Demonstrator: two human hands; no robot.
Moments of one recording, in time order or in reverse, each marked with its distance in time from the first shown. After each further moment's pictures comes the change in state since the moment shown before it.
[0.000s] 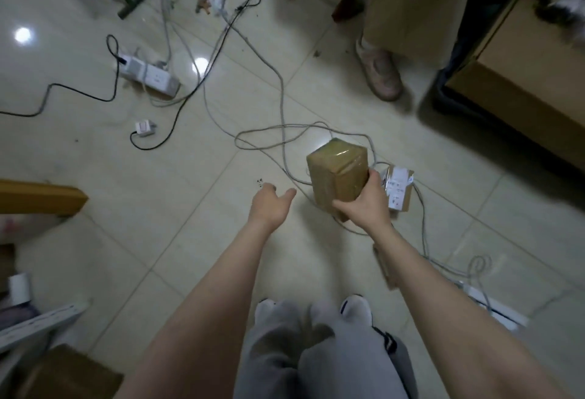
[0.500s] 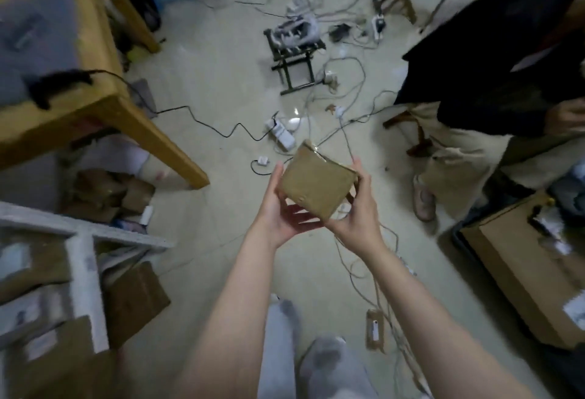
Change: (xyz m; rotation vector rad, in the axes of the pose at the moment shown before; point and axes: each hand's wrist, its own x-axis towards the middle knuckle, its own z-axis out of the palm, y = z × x) left_hand -0.354 0.085 -0.297 -1.640 -0.158 -0.078; right_hand -0.266 -0.376 -0.177 0.216 -0.351 -0.840
